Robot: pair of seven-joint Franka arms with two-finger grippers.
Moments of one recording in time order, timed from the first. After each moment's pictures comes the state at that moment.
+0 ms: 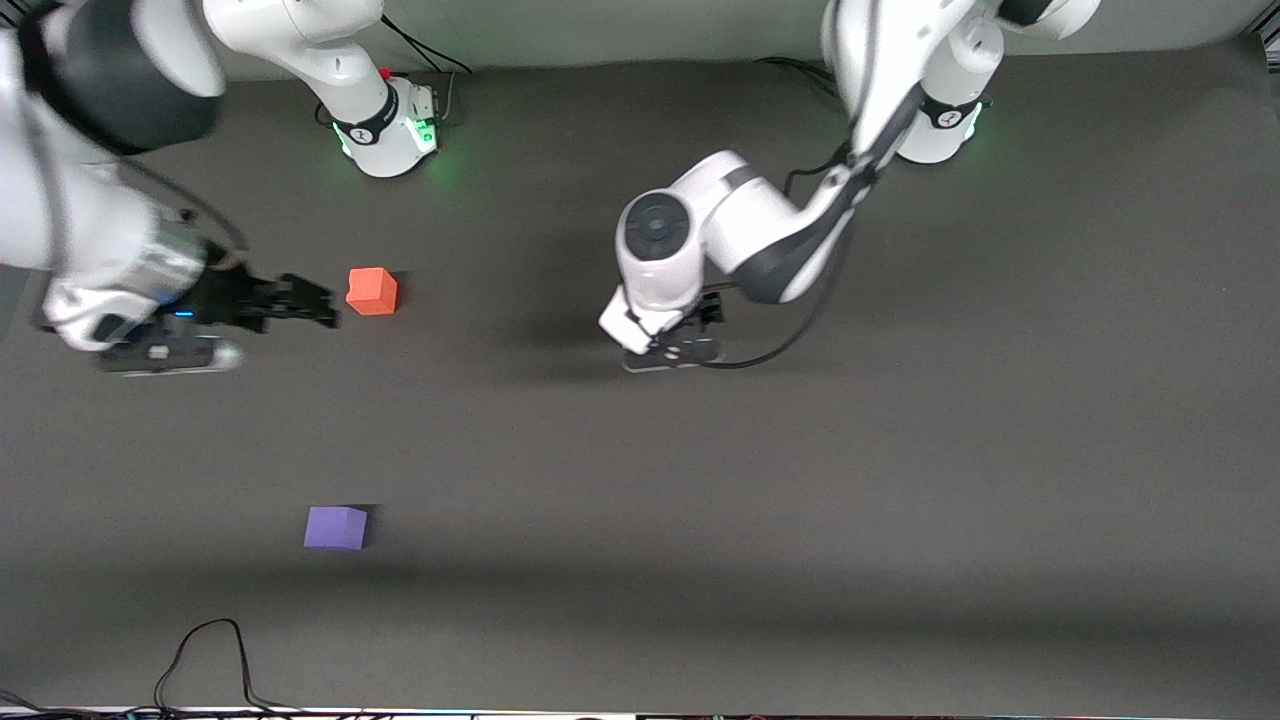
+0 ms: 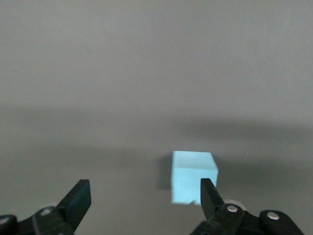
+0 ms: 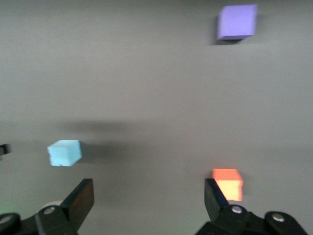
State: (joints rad) left arm -0.54 0.51 -0.24 -1.50 0.05 1.91 -0.87; right arm 0.31 0.11 -0.07 -1.64 0.15 1.69 0.26
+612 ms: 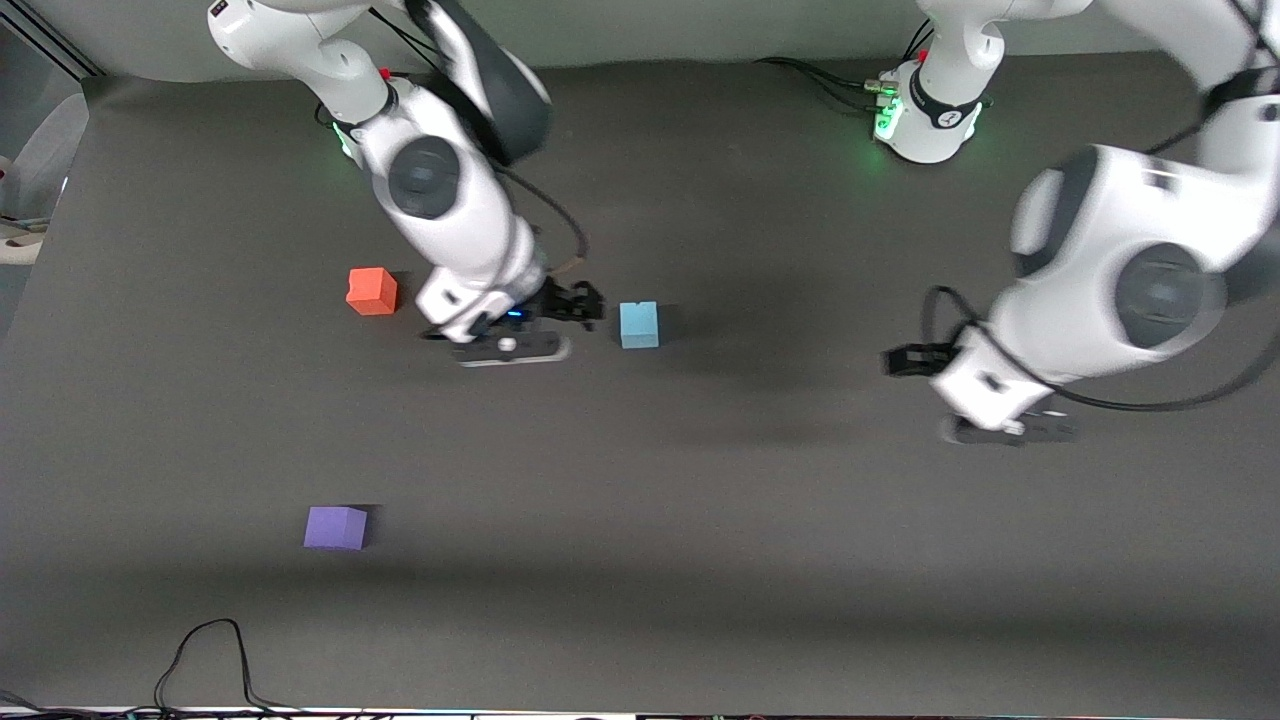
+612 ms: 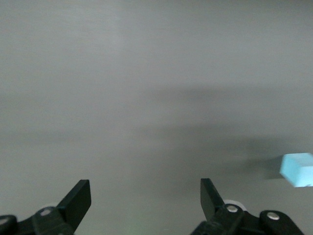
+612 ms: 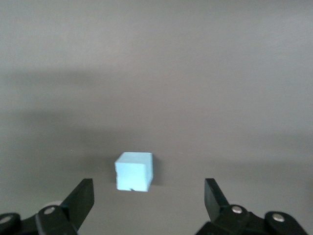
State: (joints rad) left arm 0.01 0.32 -0.23 -1.51 -0.01 1.64 -0.20; right arm 0.72 0.37 -0.06 -1.66 0.15 2.06 0.60
